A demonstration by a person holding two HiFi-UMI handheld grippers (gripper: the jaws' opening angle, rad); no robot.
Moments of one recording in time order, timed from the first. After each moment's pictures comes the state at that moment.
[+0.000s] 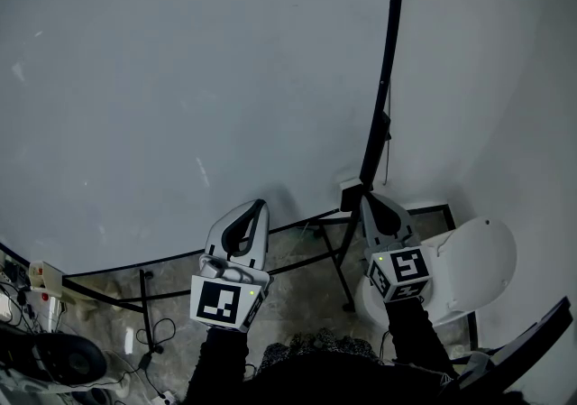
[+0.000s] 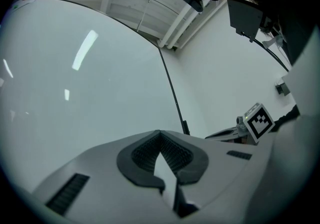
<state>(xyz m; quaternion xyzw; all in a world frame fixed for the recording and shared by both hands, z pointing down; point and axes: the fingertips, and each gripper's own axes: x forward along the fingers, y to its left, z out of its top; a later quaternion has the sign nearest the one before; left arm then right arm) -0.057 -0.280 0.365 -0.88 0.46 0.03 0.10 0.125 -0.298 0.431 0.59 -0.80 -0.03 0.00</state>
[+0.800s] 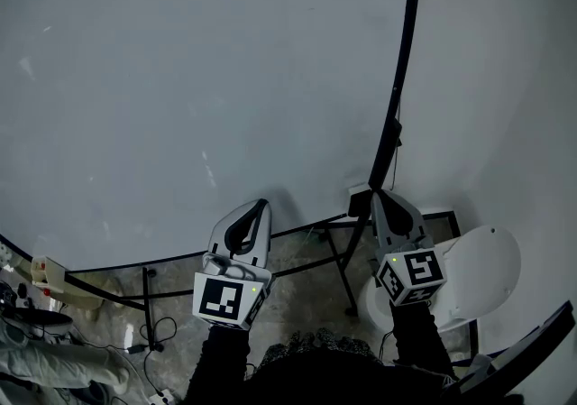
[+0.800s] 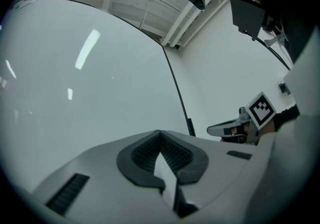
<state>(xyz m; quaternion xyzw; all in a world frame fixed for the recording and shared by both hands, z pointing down) -0.070 -0.288 0.365 -0.88 0.47 0.02 0.10 0.123 -0.297 0.399 0.59 -0.80 -0.03 -0.03</state>
